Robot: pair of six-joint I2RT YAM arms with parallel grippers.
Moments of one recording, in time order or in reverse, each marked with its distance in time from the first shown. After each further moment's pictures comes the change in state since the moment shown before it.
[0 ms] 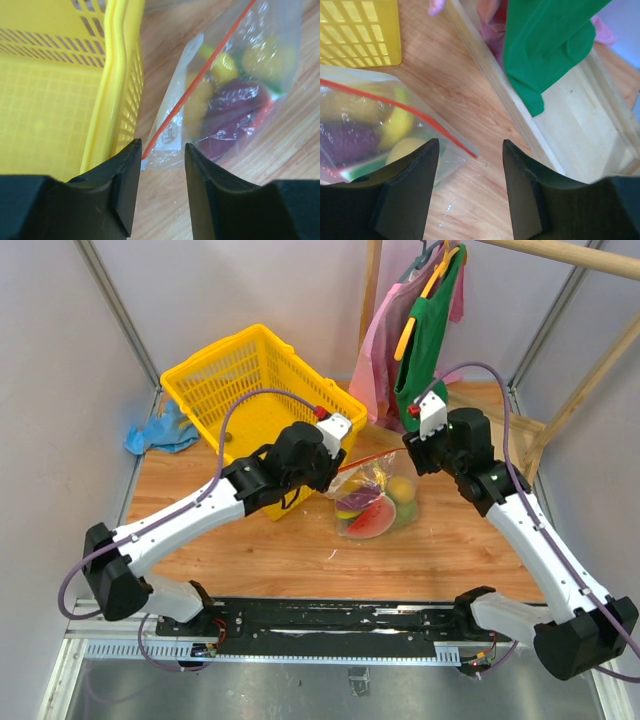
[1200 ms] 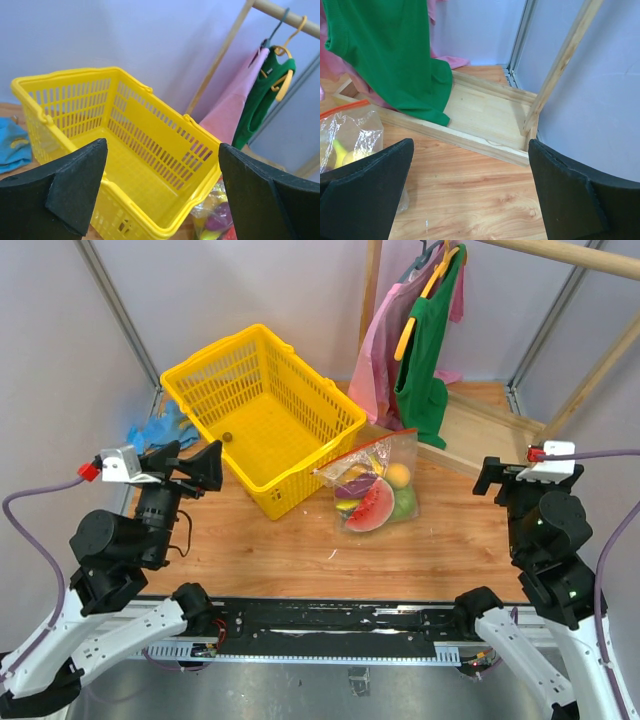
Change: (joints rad) left arm 0.002 -0.914 -0.322 0.306 -0.501 -0.116; right arm -0.002 -0.622 -0.124 -0.011 0.560 0.216
